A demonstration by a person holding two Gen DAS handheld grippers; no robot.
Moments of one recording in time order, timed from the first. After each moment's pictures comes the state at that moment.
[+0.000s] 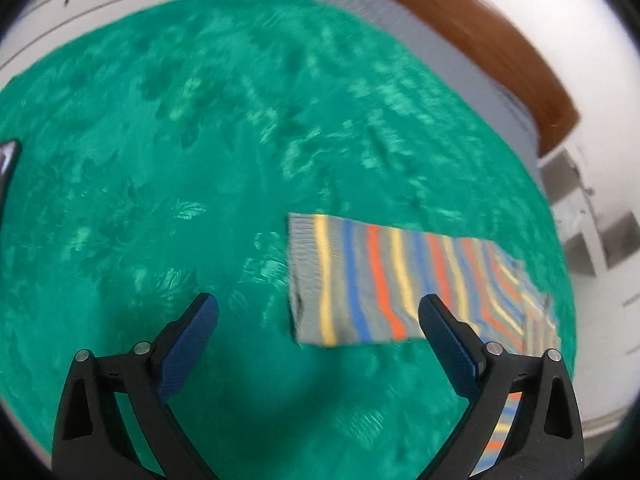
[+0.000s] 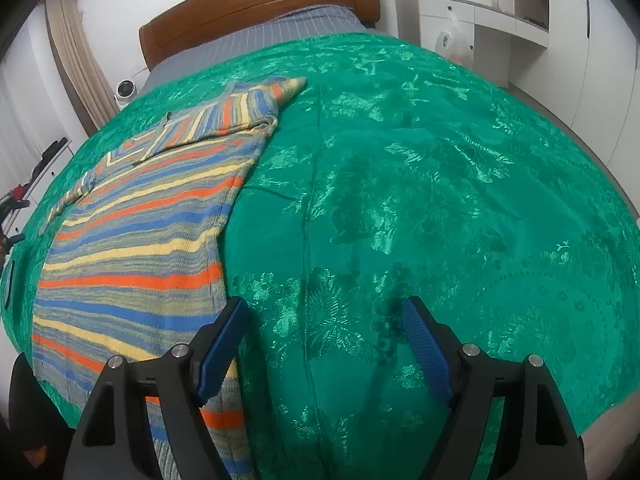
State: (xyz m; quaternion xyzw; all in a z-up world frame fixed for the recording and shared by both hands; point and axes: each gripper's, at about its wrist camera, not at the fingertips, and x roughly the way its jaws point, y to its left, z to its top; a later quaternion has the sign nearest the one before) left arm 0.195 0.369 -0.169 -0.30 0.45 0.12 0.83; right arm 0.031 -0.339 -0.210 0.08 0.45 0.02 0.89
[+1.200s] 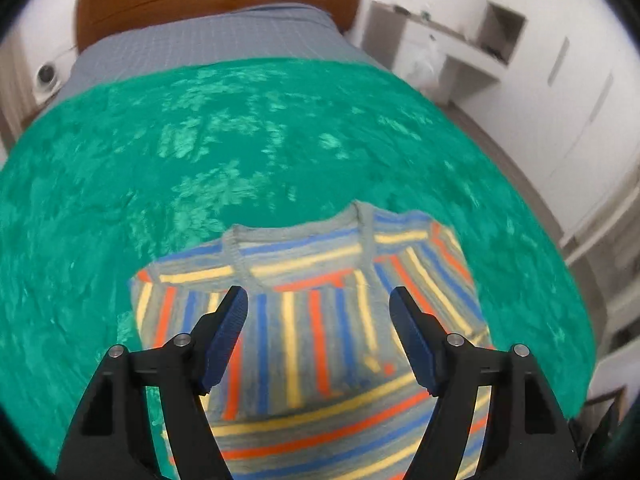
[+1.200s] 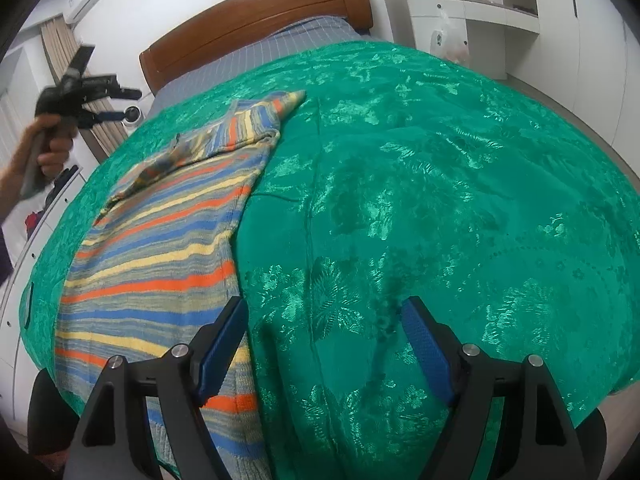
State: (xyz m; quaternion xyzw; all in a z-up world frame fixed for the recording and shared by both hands) left arm 0.345 0.007 -0.074 -0.02 0.46 -0.15 0.87; right arm 0.010 -0.349 -0.205 0.13 0.42 0.03 0.90
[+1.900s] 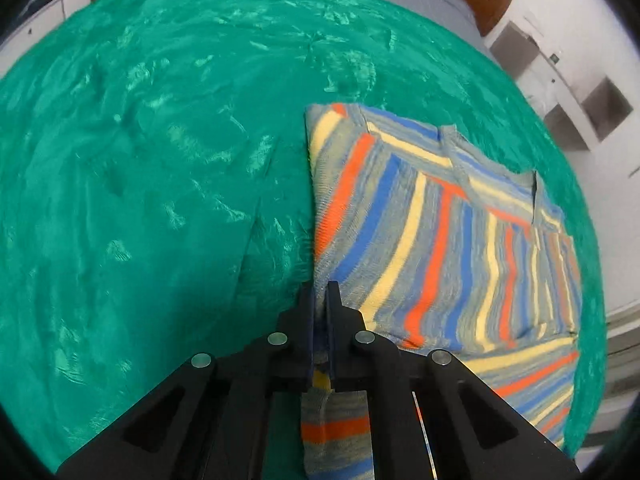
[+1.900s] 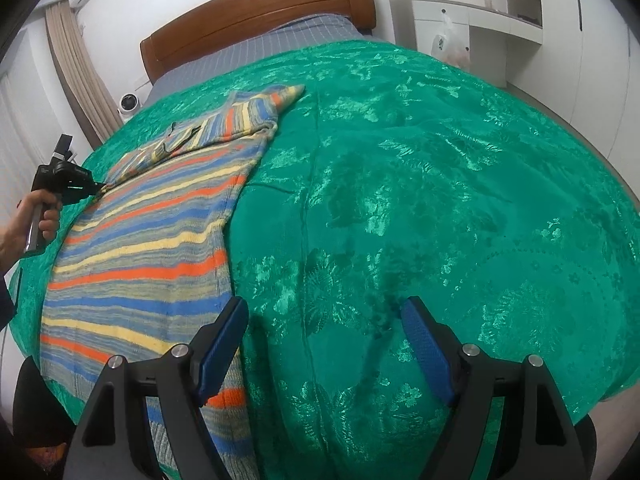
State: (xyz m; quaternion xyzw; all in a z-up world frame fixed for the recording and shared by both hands) left arm 0.301 0.143 -0.197 -0.15 0.54 -0.01 0.83; right arm 0.012 -0.343 -0.212 0.10 0.43 0.03 0.90
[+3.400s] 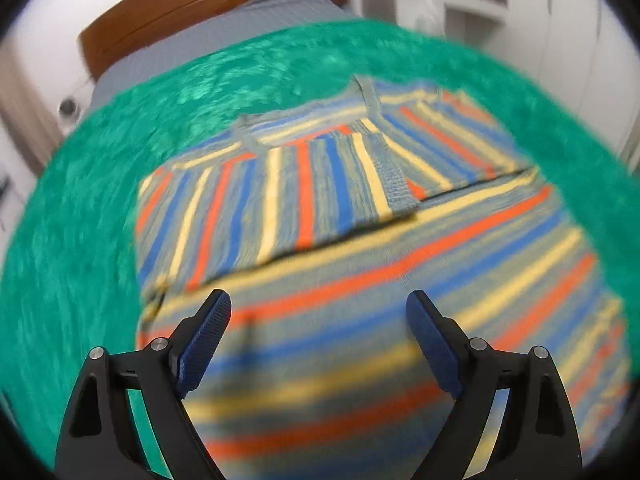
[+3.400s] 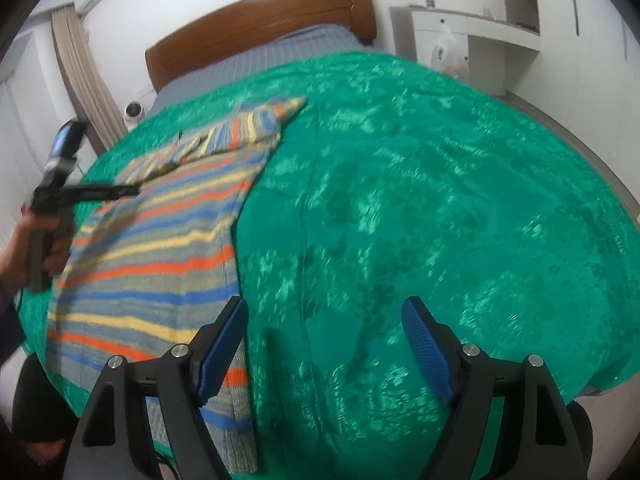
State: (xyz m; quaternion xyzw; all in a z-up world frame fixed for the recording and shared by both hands) left arm 0.183 -0.011 -0.158 0.08 0.45 -0.10 0.88; right arm -0.009 -0.350 -0.201 0.11 0.40 0.03 0.91
